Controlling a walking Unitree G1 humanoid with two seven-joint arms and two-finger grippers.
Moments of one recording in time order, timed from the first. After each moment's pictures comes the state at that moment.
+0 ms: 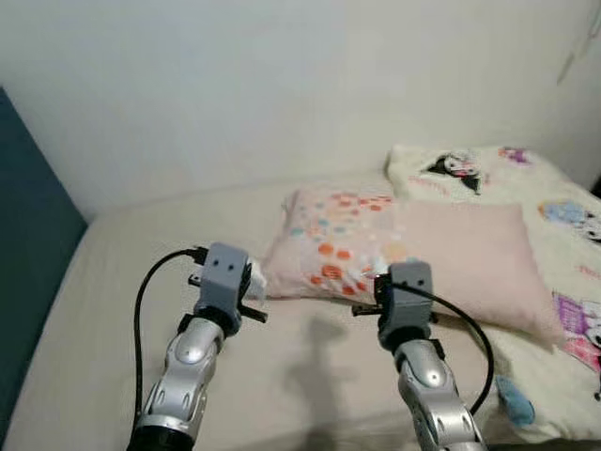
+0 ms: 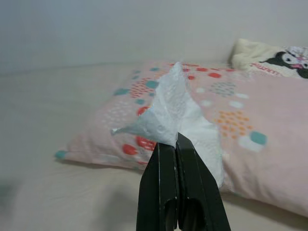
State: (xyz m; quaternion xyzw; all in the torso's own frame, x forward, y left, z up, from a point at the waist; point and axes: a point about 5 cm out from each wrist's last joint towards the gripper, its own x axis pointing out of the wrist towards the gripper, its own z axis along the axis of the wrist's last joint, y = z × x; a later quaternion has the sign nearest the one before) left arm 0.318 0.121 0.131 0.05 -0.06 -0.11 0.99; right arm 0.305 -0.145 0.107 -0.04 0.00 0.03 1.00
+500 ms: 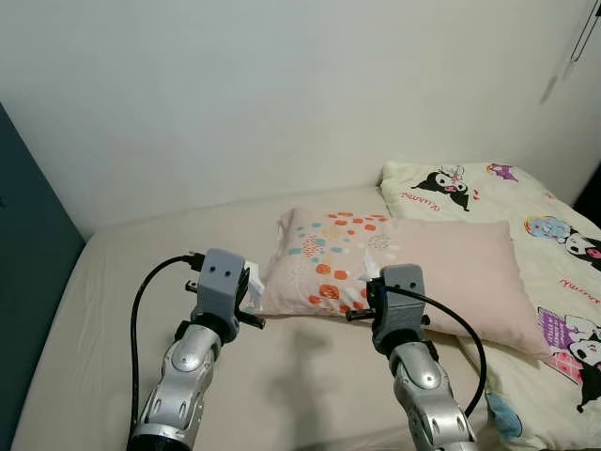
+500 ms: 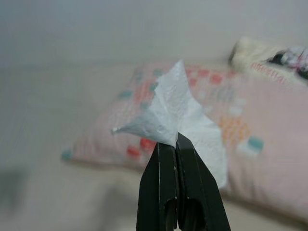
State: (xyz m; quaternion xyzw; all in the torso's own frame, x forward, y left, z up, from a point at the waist) left arm 0.310 0.124 0.116 0.05 -0.04 -0.11 0.99; right arm 0.306 -0.137 0.088 -0.04 0.04 0.06 1.00
